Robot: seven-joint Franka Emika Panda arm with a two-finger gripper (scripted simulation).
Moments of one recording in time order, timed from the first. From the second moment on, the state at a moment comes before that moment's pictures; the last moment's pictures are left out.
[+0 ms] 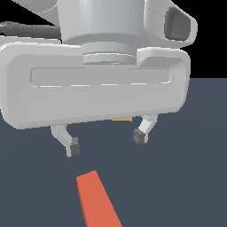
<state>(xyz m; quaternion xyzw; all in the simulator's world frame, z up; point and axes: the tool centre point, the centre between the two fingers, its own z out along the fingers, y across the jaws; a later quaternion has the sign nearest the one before) -0.006 -0.164 0.114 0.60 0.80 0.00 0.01</state>
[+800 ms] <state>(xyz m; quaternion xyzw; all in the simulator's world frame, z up) 0.014 -0.261 0.073 0.53 0.85 0.00 0.00</state>
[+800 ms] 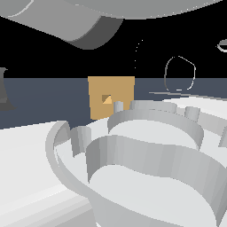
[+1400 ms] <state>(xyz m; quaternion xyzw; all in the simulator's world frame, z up) 0.020 -0.274 0.066 0.52 0.85 0.00 0.00</state>
